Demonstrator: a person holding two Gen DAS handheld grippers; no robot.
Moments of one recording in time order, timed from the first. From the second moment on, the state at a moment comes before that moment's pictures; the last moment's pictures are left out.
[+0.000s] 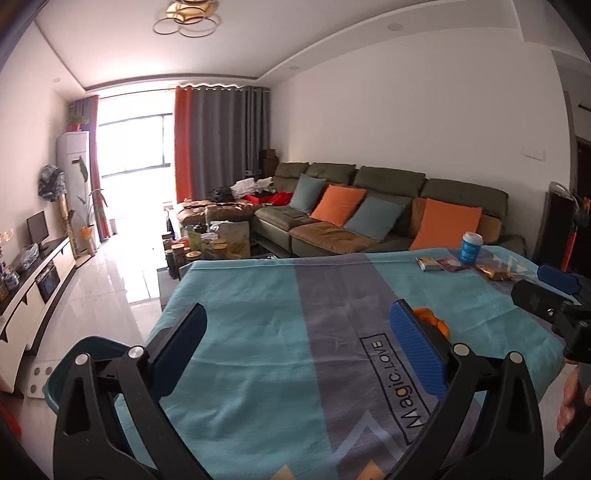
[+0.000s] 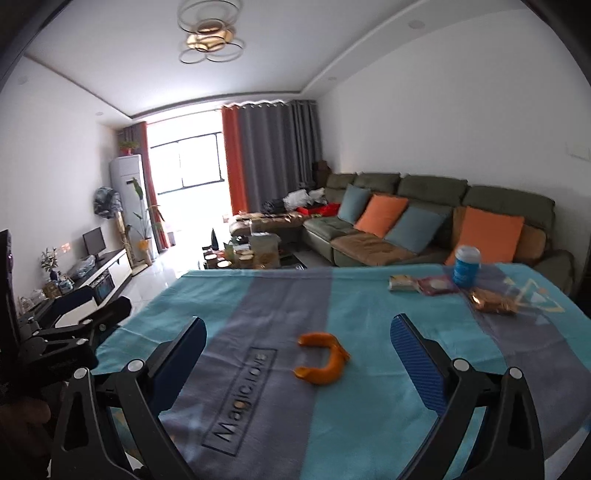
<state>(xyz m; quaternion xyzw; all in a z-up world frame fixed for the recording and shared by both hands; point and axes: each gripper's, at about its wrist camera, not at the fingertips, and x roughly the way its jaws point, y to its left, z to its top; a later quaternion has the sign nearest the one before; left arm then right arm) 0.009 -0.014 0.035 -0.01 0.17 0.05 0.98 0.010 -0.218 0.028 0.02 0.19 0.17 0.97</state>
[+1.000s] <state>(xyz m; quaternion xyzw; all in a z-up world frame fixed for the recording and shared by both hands) 0.151 -0.046 0.005 0.01 0.26 -0.06 0.96 0.130 -0.212 -0.061 0.07 0.40 0.15 0.90</state>
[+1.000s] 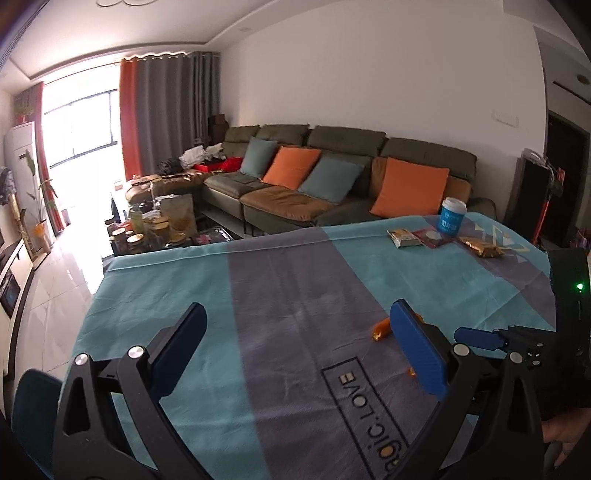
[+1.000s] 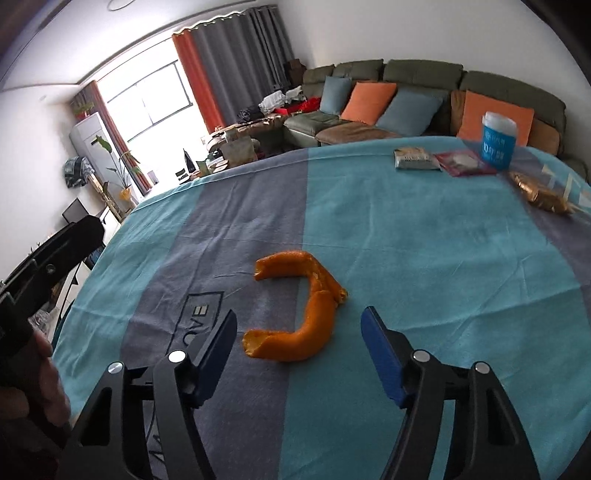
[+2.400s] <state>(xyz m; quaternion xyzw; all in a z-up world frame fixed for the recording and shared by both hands) 0.251 -0.143 -0.076 0.04 0.43 -0.22 0.88 0.117 -0.286 -0.056 0.18 0.39 0.15 0.89</state>
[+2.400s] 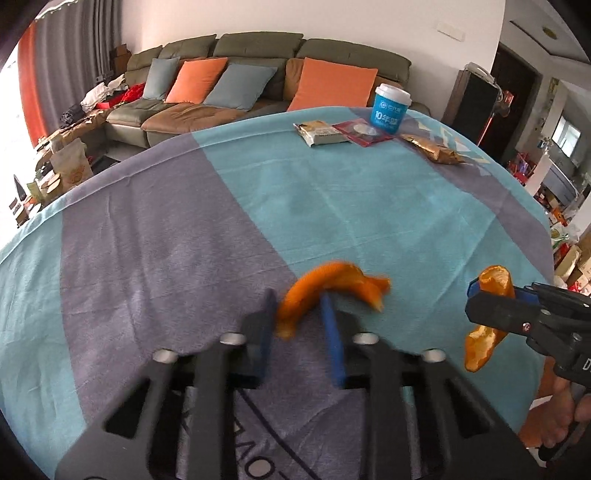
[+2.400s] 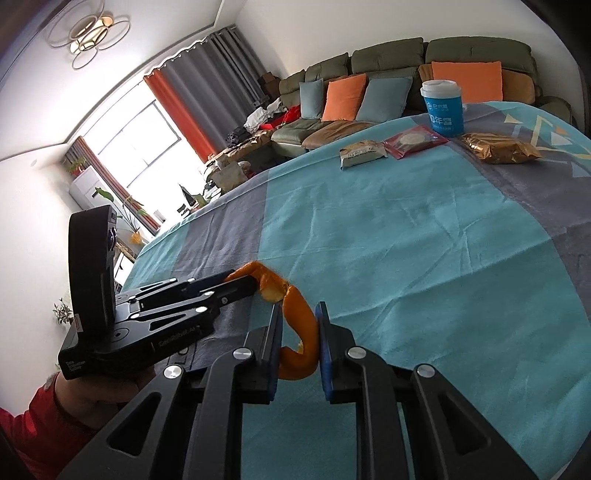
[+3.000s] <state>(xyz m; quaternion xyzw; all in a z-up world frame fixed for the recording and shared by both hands) 0.148 -0.076 -0.013 -0.03 0.33 -0.14 0.93 0.105 -0.235 -0.015 0.12 0.35 0.22 0.90</state>
